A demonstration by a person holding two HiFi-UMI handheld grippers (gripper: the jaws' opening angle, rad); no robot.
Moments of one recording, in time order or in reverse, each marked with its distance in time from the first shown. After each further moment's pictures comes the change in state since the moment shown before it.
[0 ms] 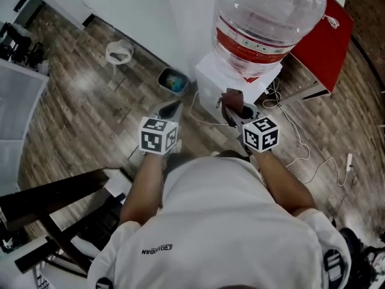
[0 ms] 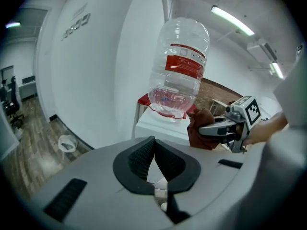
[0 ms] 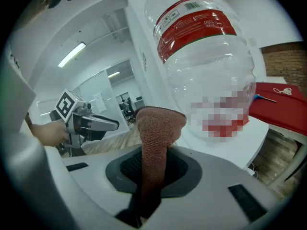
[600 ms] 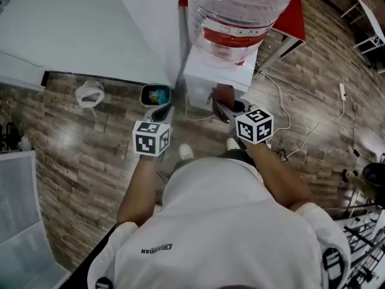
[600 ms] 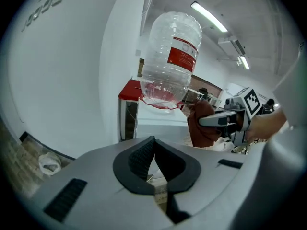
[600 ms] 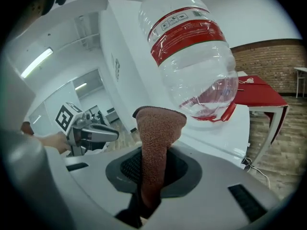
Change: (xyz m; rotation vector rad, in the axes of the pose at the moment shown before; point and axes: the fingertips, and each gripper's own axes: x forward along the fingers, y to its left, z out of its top) left arm 0.019 0.072 0.009 0.218 0.121 -0.317; right arm 0.038 0.039 0.011 0.243 -0.104 -0.328
